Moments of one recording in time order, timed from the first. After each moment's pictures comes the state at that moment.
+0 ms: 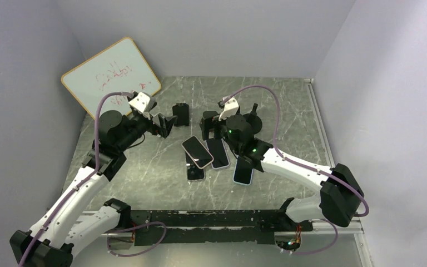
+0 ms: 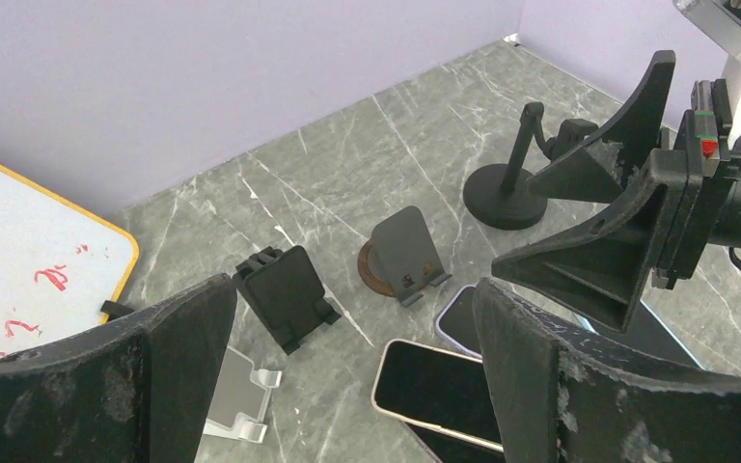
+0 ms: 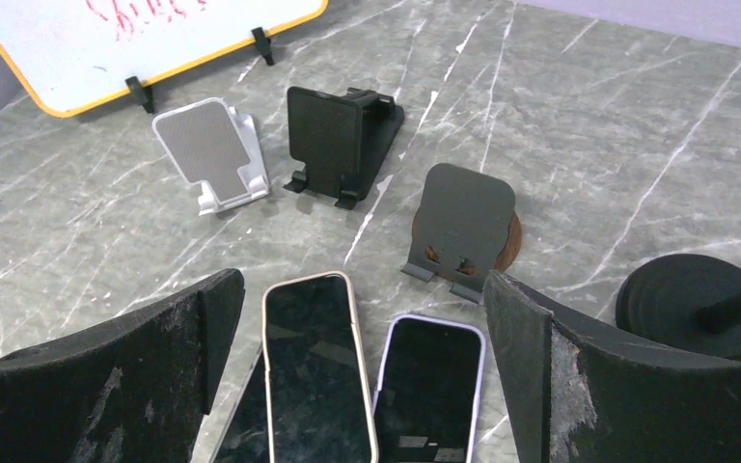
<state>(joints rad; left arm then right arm) -0.42 0.85 0.80 0.03 0.21 0.02 0.84 1.33 0.85 0.24 0.33 0.20</state>
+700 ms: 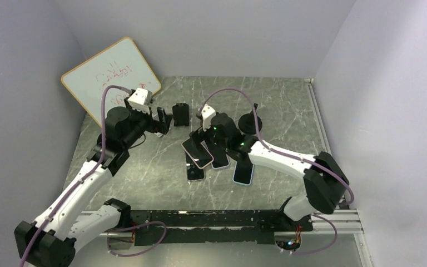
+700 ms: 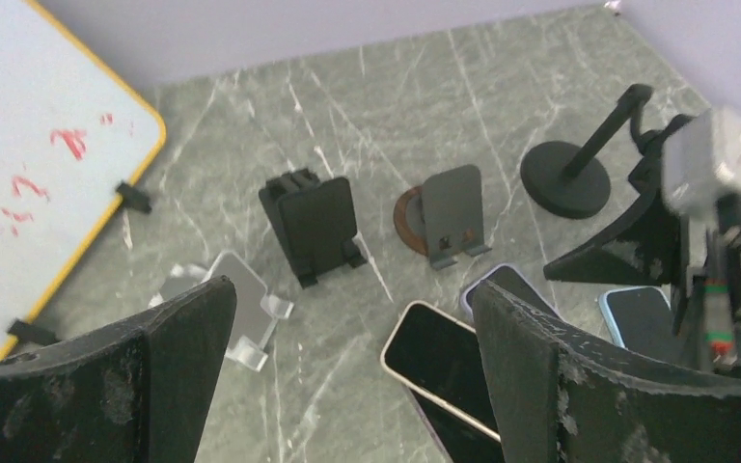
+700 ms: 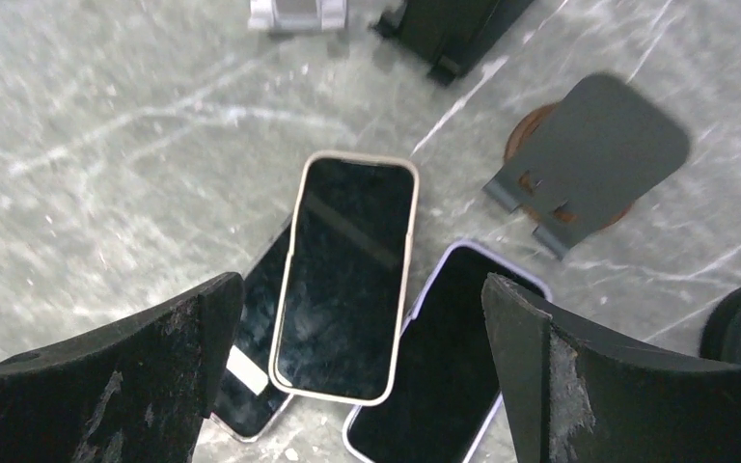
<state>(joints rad) -0.41 0.90 0.80 -0.04 0.04 -0.10 0.85 1.46 0.95 0.03 0.05 0.04</state>
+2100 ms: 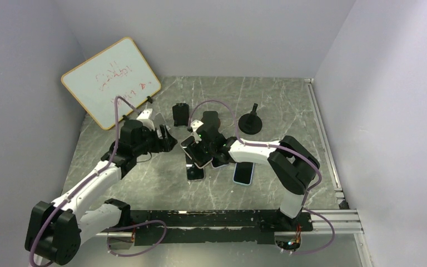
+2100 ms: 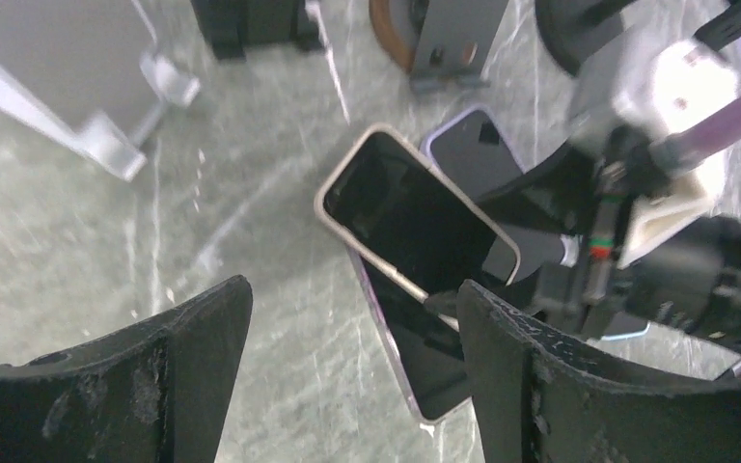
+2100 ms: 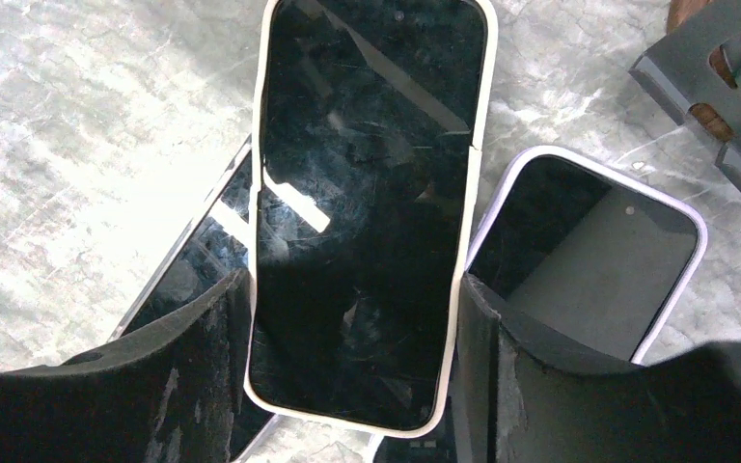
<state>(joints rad) -0.35 1.01 0.60 -0.08 0.17 -0.40 0.88 1.79 1.00 -0.04 0.02 0.08</state>
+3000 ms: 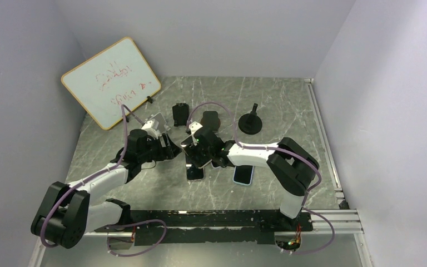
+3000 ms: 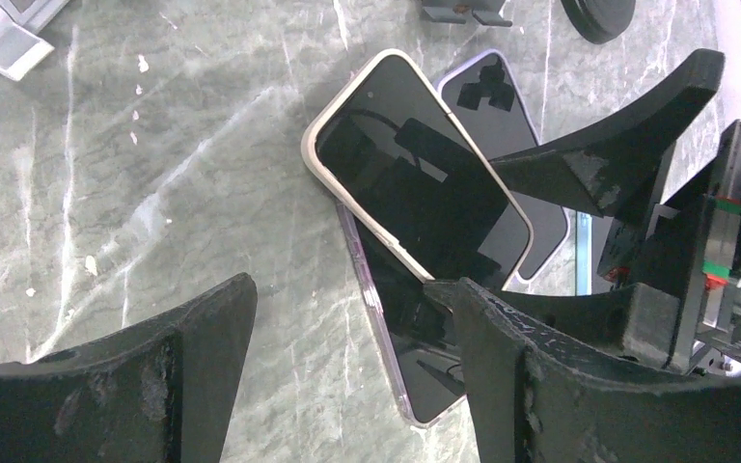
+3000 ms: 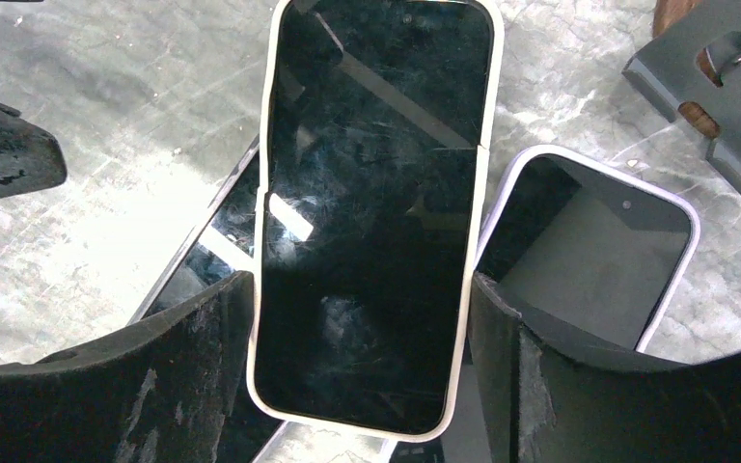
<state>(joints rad) -0.35 1.16 0.38 0.24 0.27 -0.56 0.91 1.78 0.98 0.01 0.10 0.10</state>
